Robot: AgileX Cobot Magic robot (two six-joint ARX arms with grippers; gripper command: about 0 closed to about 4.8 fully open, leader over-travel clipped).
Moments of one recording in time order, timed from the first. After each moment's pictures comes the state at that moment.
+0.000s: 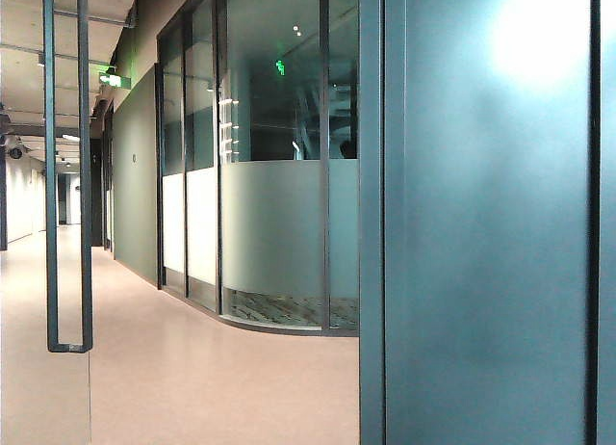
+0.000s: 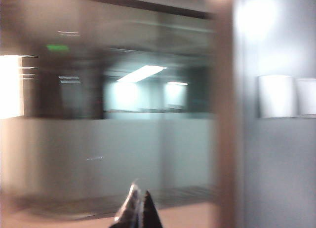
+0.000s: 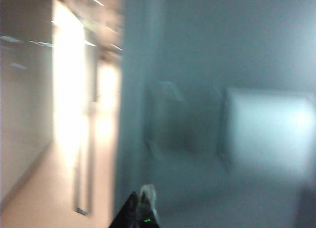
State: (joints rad) left arm -0.27 0.58 1.15 -0.09 0.07 -0.04; right arm 0.36 1.03 1.77 -0.40 -0.06 -0.03
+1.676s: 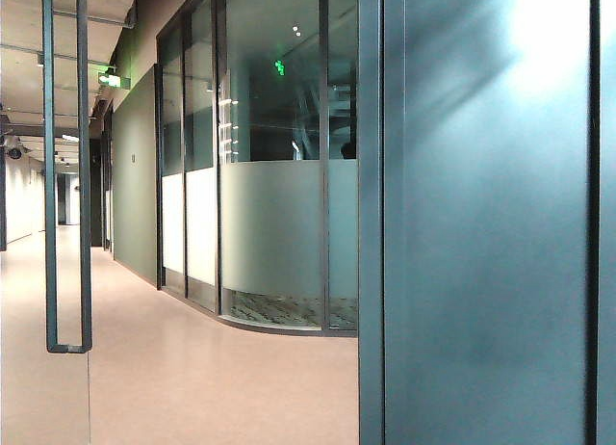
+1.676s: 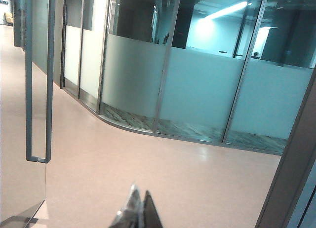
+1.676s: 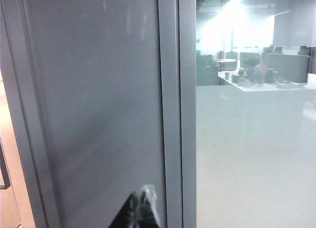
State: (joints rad) left arm -0.27 0.26 0.89 -0.45 -0.20 -0.11; right arm 0.36 0.24 0.89 -0.41 0.33 -0.02
